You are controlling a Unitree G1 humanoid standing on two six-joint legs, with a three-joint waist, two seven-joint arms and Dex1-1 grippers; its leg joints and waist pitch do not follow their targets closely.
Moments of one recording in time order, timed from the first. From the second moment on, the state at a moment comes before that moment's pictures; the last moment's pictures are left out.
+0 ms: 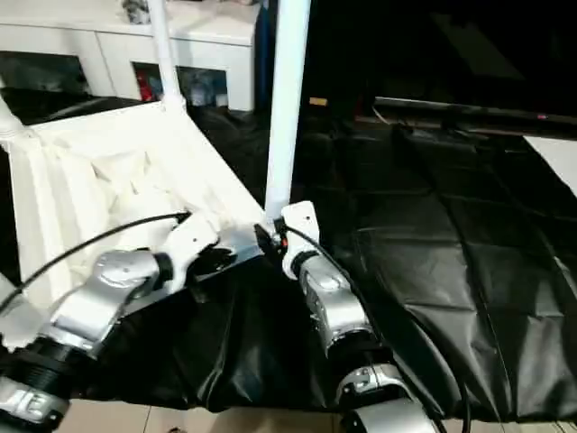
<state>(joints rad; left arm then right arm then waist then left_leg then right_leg) -0.43 0.33 -0.26 0.27 0.09 0.33 -0.74 -0.55 0.07 0.04 0.76 0.03 -0.02 0.28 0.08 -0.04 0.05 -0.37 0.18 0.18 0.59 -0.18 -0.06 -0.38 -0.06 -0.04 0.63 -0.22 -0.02</state>
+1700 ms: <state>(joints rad) -0.46 0.30 -0.26 0.33 0.08 0.32 -0.76 -0.59 0.01 0.03 0.75 0.04 0.06 0.36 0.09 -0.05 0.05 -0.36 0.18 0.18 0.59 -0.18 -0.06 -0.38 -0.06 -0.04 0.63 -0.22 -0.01</state>
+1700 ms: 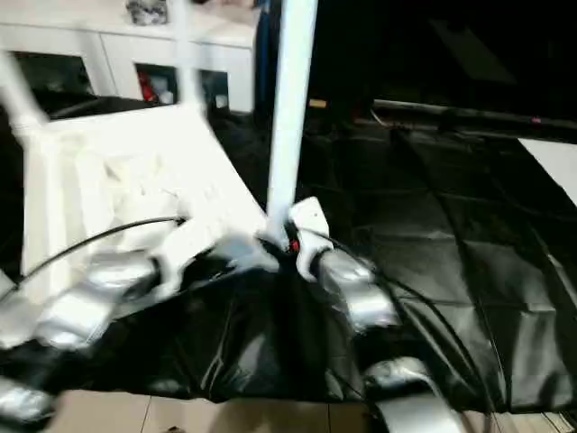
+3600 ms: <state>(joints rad) -0.46 0.30 -0.25 0.31 0.06 0.34 -0.79 -0.60 0.01 0.00 0.76 0.07 0.10 0.41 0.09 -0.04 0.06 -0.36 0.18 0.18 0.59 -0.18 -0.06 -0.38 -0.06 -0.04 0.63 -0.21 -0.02</state>
